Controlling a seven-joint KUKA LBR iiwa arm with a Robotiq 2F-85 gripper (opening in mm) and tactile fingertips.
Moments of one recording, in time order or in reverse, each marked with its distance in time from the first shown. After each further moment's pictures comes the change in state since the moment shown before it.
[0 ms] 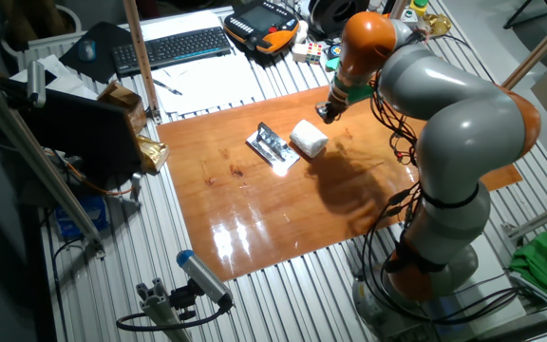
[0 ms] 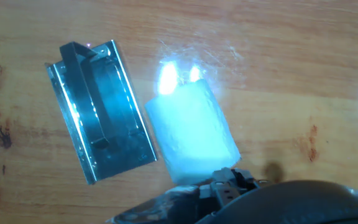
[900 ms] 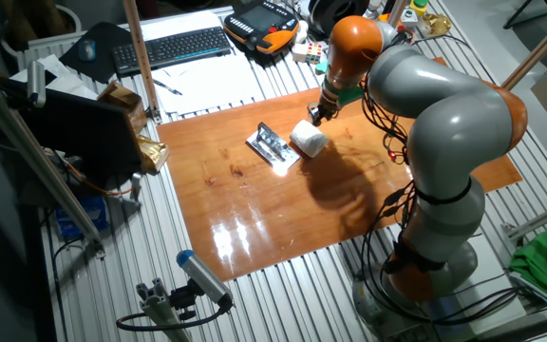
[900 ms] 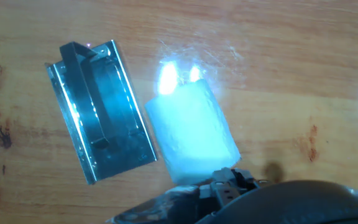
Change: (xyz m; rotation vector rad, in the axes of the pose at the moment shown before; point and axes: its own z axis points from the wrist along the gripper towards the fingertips) arm -0.011 0.005 0.022 0.005 -0.013 -0.064
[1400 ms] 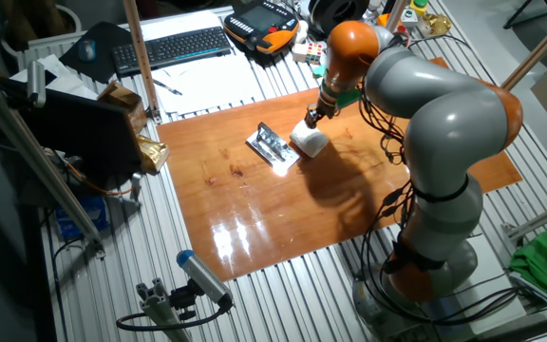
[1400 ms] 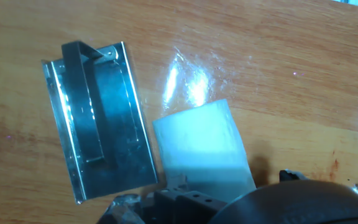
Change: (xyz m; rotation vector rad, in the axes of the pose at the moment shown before) arm -0.002 0.000 0.016 0.017 0.001 -0.033
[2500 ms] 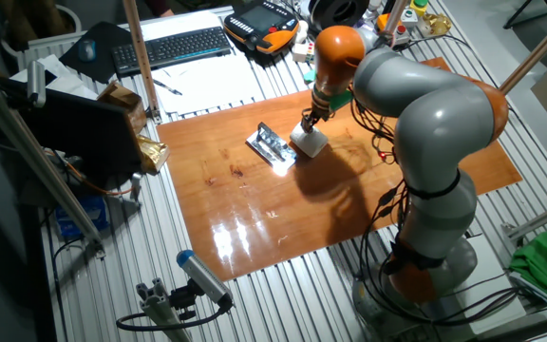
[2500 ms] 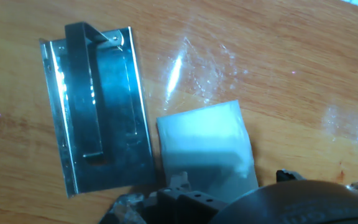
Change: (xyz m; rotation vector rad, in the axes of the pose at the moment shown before) arm -0.004 0.007 0.018 0.028 0.037 -0.079
